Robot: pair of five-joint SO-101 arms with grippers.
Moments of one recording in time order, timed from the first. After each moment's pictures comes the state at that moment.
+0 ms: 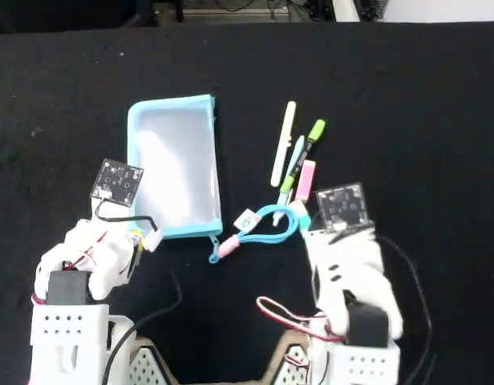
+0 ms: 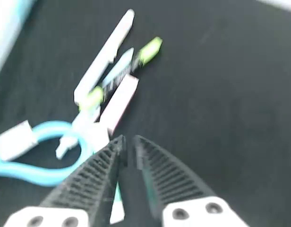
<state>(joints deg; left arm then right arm) -5.8 -75.6 69.7 67.5 -18.0 4.5 -103.1 82.0 62.7 19.4</state>
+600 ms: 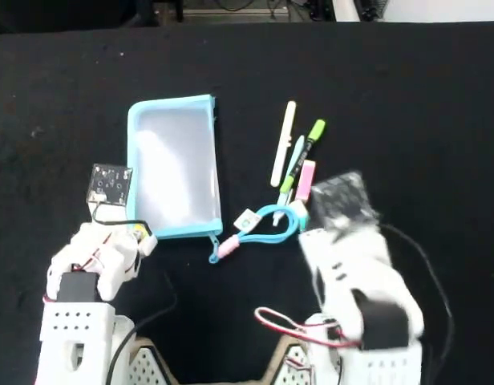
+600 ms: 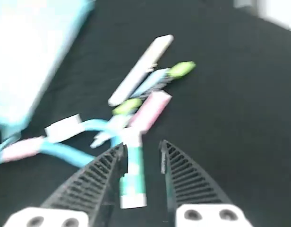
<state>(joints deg) -6.2 -75.6 80.7 53.1 -9.4 -6.9 -82.1 61.4 73.0 20.1</state>
